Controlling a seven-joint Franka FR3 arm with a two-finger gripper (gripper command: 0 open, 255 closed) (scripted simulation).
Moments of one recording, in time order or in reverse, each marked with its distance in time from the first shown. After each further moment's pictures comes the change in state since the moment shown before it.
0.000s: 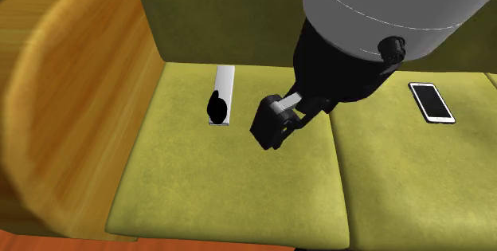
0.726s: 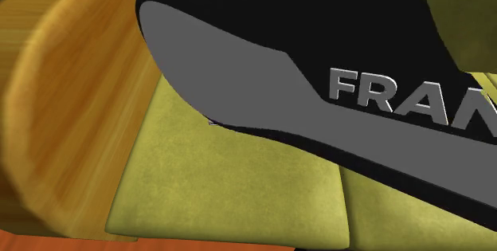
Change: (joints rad) arm -0.034 0.403 0.021 0.174 -0.011 0.205 0.184
